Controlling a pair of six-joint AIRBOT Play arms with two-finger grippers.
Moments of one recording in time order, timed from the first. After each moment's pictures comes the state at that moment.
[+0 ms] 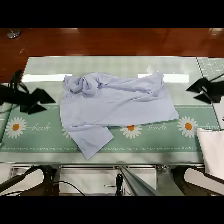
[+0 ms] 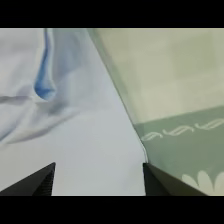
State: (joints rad) left arm 0.34 -1.22 0.94 1.02 -1.33 -1.43; right arm -0.48 -1.29 1.10 -1.04 1.23 1.42
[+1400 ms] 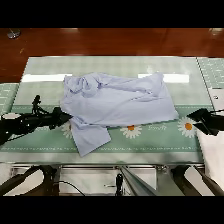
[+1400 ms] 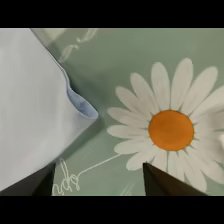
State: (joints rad) left arm 0.28 -1.16 0.43 0.45 -1.00 -1.06; right arm -0.70 -0.99 0.59 -1.02 1.12 1.35
